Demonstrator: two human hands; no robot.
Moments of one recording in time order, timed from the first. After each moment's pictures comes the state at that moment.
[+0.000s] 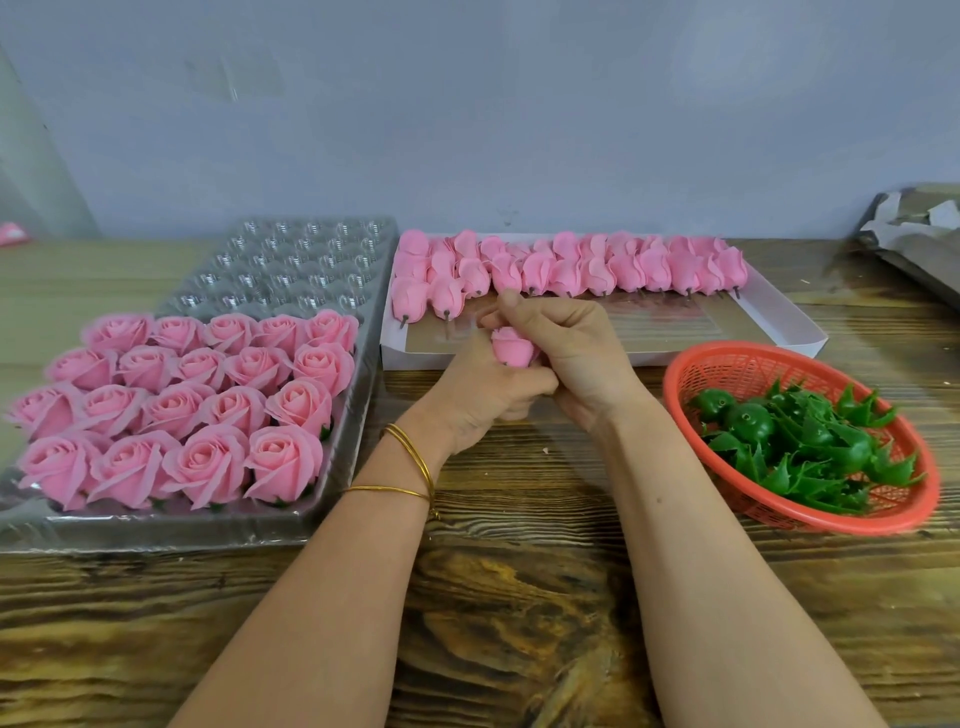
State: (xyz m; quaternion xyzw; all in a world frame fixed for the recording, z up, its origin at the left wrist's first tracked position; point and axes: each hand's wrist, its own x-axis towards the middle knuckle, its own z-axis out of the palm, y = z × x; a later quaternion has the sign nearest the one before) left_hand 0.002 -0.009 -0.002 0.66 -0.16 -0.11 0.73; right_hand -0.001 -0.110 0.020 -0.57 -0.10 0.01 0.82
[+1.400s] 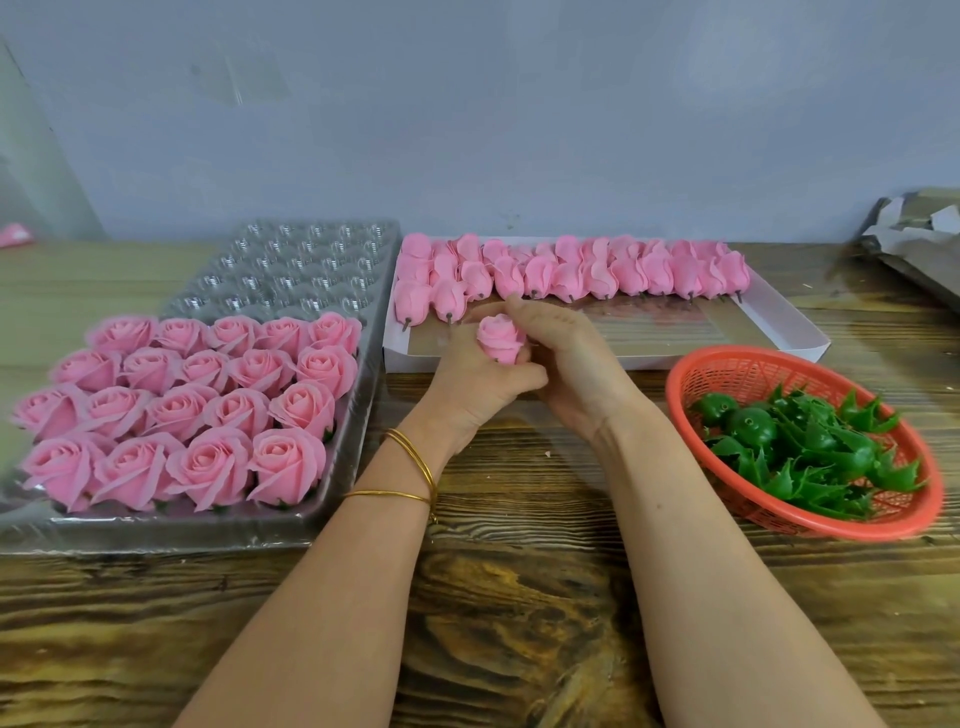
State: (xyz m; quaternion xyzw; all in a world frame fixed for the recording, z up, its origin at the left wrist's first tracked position) left_hand 0.009 -0.005 -0.007 0.67 -0.16 0.02 0.72; right_hand 0.005 -0.110 0.015 -0.57 -0.08 0.09 0.81
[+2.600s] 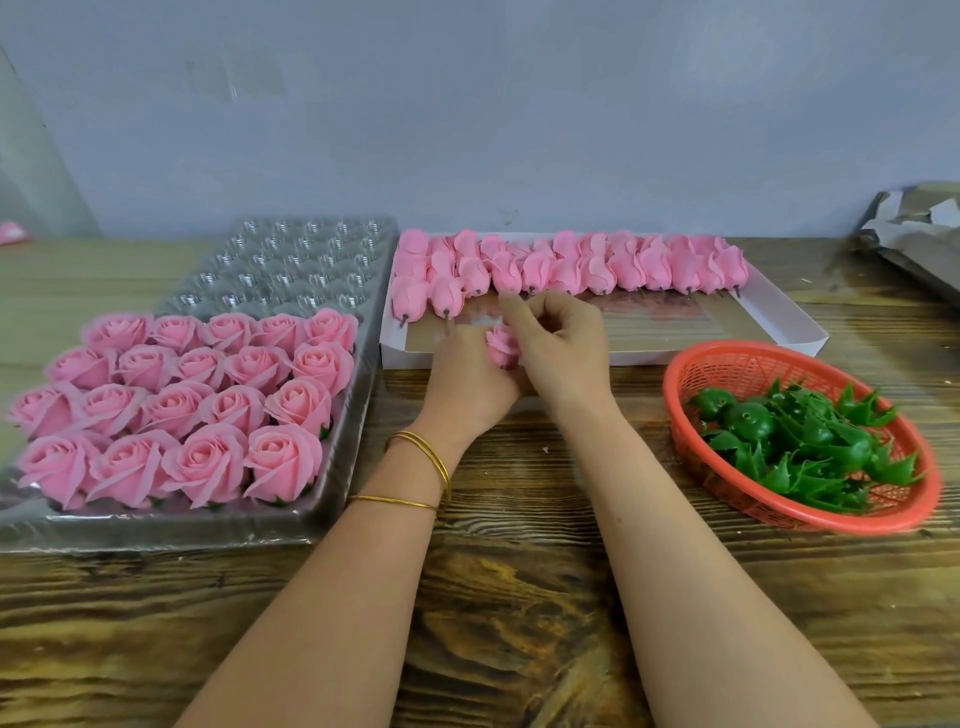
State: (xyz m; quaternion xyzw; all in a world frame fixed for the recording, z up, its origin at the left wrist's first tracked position) left_hand 0.013 -0.004 -0.011 0.86 -0.15 0.17 0.45; right_hand 0.012 -0.098 0.005 -0.74 -0.01 -0.19 0.64
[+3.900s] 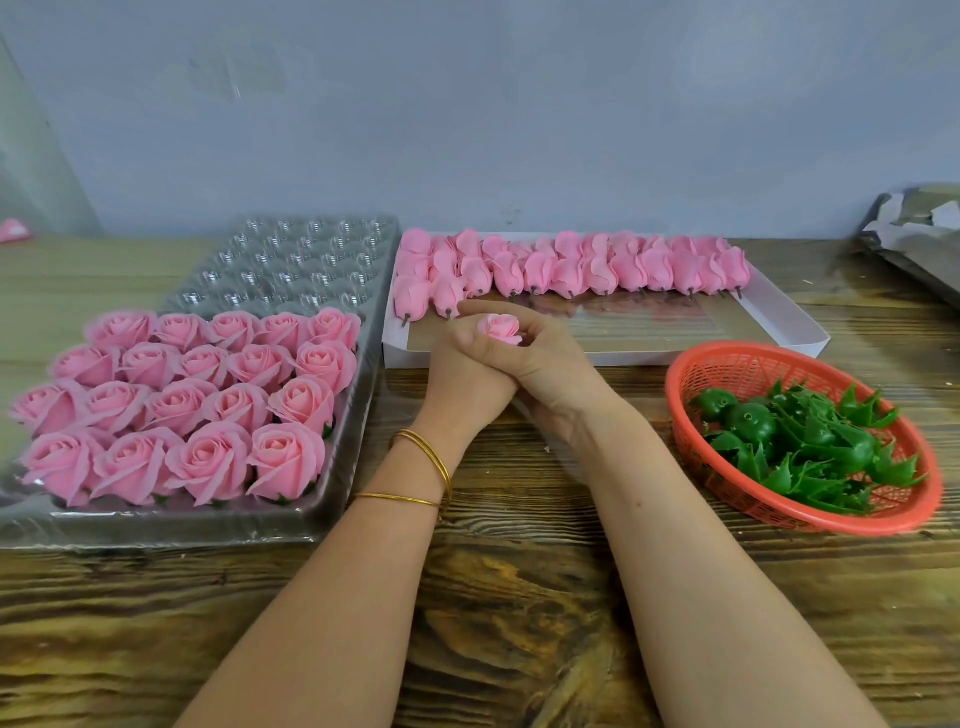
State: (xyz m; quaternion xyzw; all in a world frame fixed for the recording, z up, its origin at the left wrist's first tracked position) left_hand 0.018 -0.007 -0.013 0.84 -0.10 0.21 0.49; right_hand 0.002 -0.093 0.008 -0.62 -0.06 0.08 0.78
